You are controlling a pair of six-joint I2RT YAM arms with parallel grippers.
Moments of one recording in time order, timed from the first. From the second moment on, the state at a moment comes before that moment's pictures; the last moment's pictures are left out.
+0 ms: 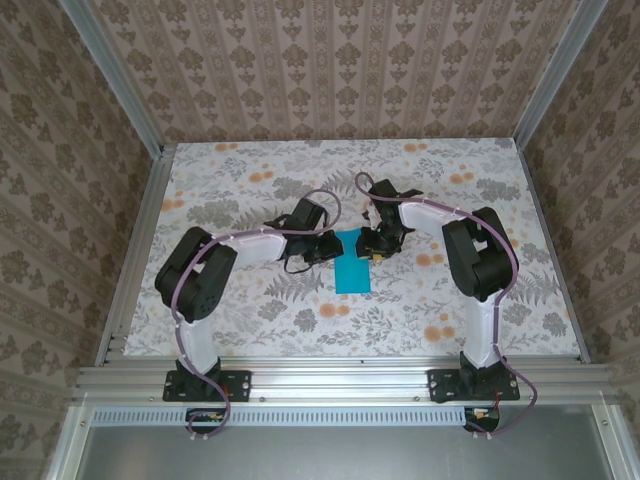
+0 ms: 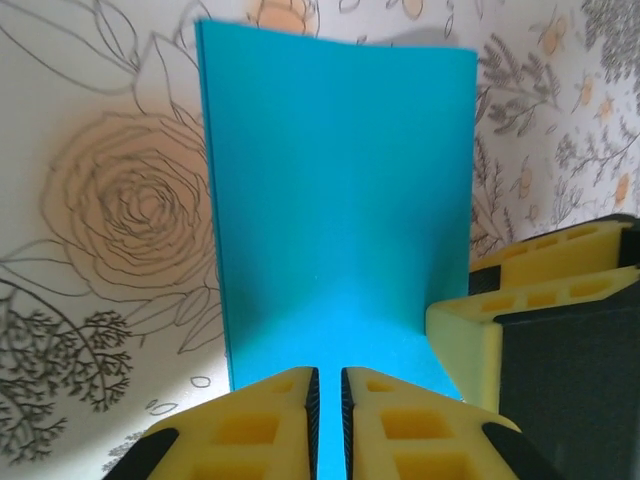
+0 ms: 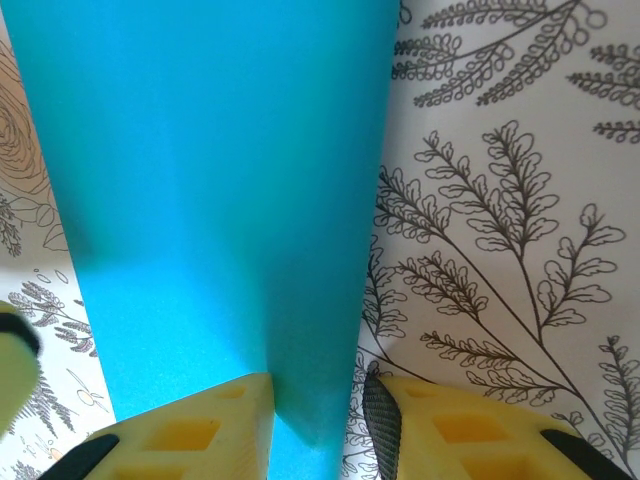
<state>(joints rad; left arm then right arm) -0.69 1.89 1.10 -0.15 0.36 -0.82 0.38 2.02 1.36 -0.74 -0.34 0.35</state>
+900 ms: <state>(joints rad) -0.71 1.96 1.17 -0.27 0.35 -0.81 0.38 1.97 1.33 -0.72 -0.37 0.40</state>
